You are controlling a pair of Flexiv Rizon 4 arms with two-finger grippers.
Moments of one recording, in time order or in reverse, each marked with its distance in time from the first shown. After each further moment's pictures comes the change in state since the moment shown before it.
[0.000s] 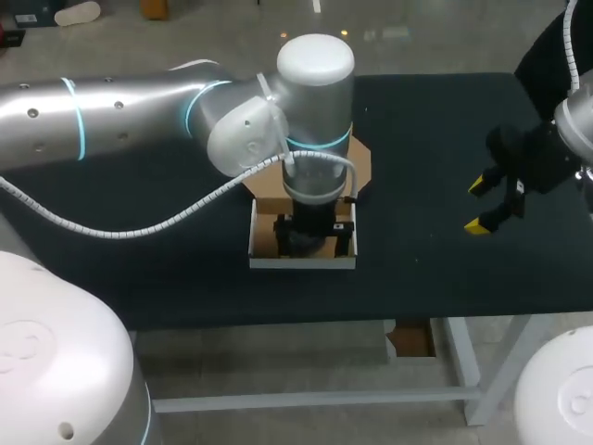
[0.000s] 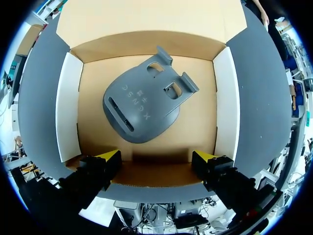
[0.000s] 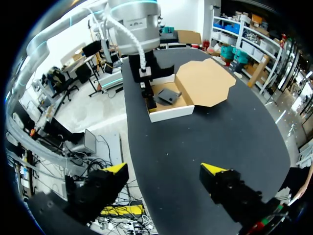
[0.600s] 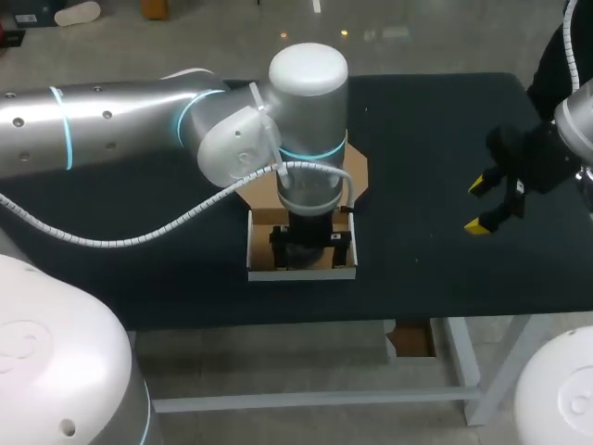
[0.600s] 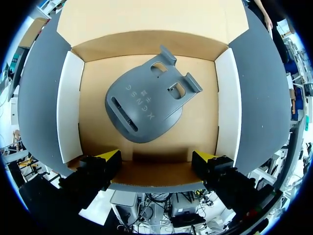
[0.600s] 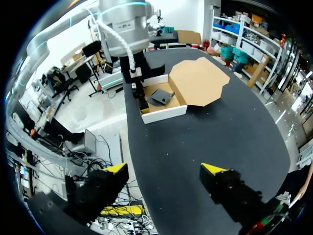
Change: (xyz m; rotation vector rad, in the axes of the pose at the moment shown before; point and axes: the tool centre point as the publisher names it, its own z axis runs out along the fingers) left arm -0.004 0.026 -0.001 -0.008 0.010 -0.033; right arm 0.000 0.000 0.000 0.000 0.000 0.000
